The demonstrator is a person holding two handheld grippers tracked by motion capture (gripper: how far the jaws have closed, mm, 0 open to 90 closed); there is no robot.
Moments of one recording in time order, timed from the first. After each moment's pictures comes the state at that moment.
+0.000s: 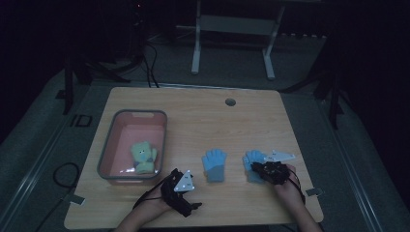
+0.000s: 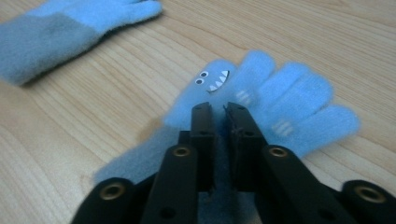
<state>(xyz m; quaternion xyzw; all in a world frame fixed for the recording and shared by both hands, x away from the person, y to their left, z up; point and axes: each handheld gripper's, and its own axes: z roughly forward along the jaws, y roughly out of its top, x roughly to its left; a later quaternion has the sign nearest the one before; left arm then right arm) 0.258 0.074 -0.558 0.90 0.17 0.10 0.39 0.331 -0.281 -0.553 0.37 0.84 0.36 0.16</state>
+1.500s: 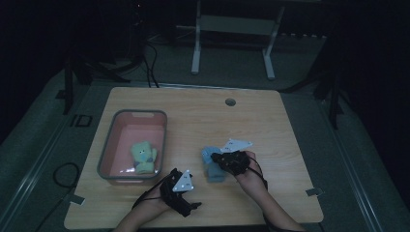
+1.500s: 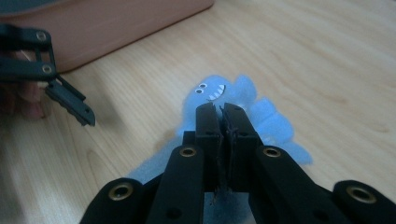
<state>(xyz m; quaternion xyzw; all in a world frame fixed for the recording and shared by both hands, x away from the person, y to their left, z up) 0.257 0.076 -0.555 0.90 0.16 0.10 0.39 0.334 -0.146 -0.504 0.27 0.87 0.39 0.14</state>
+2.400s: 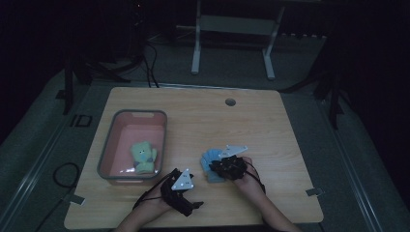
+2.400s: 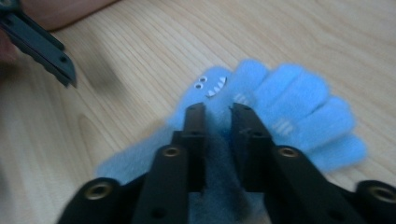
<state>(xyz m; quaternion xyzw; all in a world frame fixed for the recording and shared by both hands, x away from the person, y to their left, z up) 0.257 0.074 -0.554 0.89 0.18 0.09 0.41 0.338 -0.148 -0.539 0.28 0.88 0.38 0.10</state>
